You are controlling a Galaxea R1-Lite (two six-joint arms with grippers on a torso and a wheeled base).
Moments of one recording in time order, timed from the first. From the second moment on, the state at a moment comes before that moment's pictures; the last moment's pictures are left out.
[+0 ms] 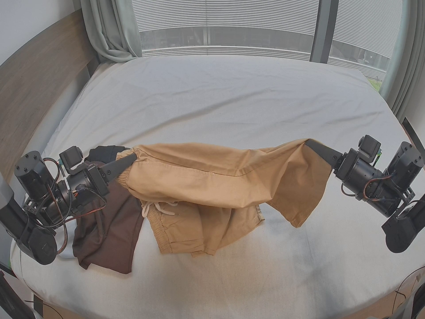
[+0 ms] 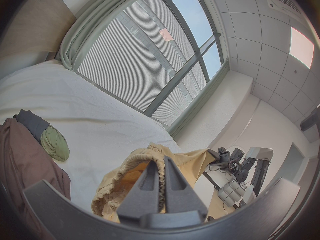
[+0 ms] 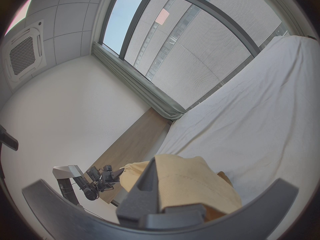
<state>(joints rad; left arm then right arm) -0.14 1.83 -0.41 -1.55 -0.66 -0.58 0.31 1.80 -0.45 -1.54 0.46 0.70</state>
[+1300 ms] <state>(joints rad) -0.05 1.83 -0.43 -1.55 -0.71 -0.52 0.18 1.82 -0.49 -1.54 0.47 0.71</state>
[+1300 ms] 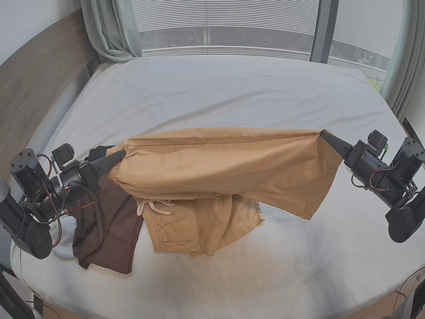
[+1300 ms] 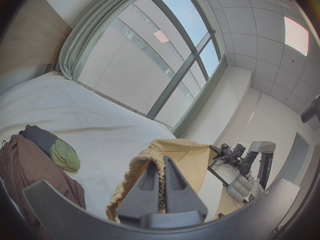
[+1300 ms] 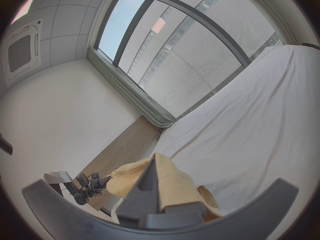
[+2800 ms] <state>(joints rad) -0.05 1.86 -0.51 -1.55 -0.55 -0.54 0.15 1.99 -0.67 -1.54 0.46 0.71</state>
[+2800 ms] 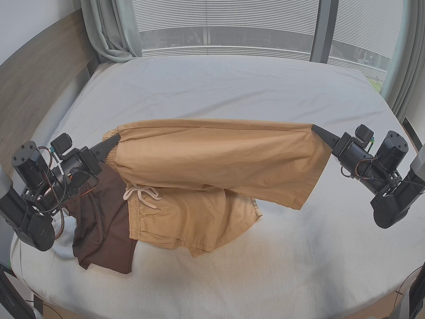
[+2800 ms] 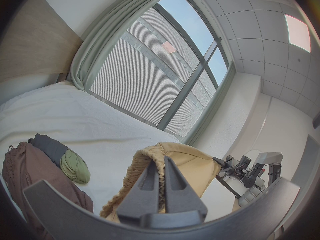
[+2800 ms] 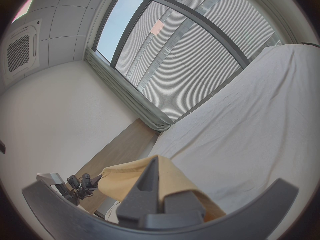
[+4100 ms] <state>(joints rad) -0.11 2.19 -0.84 -1.55 -0.34 -0.58 0.12 2.26 -1.06 -1.37 0.45 0.72</state>
